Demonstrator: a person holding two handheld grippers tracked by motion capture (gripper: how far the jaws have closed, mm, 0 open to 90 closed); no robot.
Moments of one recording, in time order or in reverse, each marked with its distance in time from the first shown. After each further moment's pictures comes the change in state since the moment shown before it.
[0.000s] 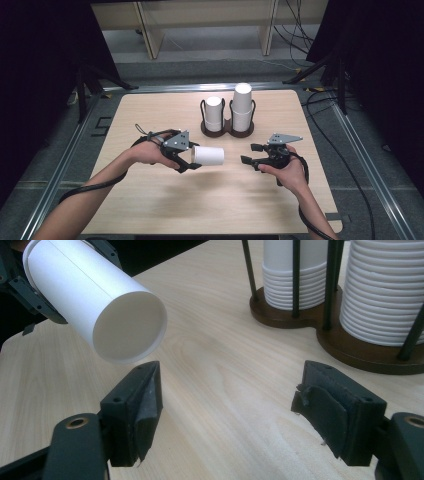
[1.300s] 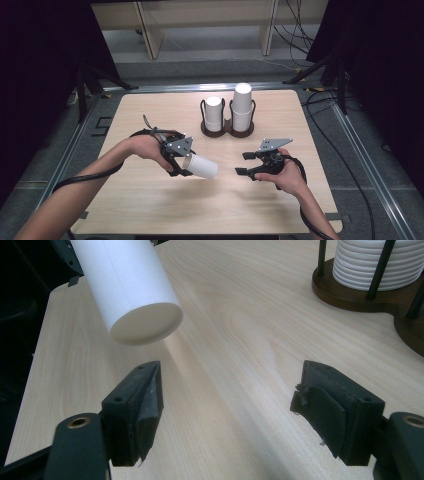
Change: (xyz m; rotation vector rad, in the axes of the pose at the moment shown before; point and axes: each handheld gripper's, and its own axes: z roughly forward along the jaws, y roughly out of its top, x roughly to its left) left arm -0.003 0.017 -0.011 0.250 -0.169 0.143; right arm 0.017 -0.002 0.009 0.118 0.138 -0.109
